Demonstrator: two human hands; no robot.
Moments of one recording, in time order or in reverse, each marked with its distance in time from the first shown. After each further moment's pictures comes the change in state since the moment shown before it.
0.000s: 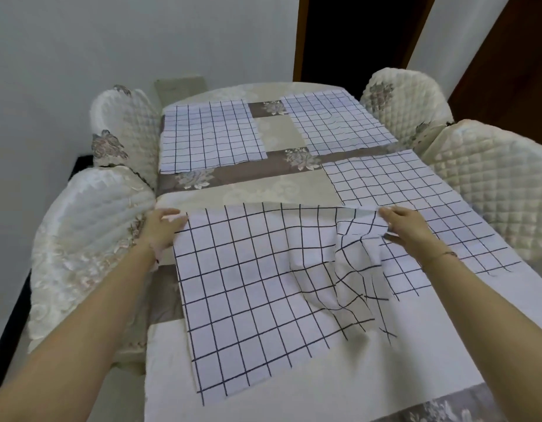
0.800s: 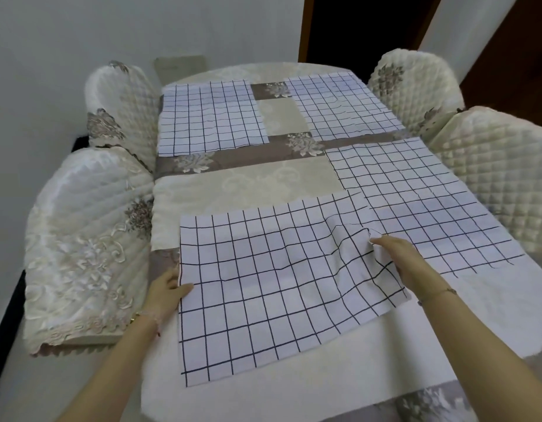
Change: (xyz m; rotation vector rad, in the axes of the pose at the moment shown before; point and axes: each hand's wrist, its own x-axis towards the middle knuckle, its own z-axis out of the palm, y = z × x) left_hand -0.073 -0.122 0.016 0.009 -0.099 -0.140; right_hand -0.013 0.067 0.008 -0.038 -0.086 0.153
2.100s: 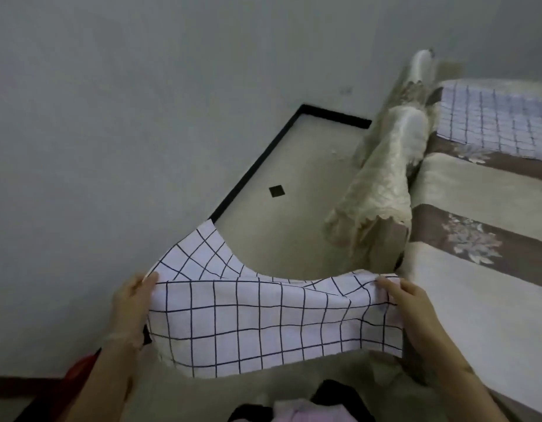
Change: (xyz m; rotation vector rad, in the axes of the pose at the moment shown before) left_hand -0.343 -0.280 -0.366 -0.474 0.933 -0.121; right_hand -0.332 0.083 0.381 -0.215 -0.534 -0.235
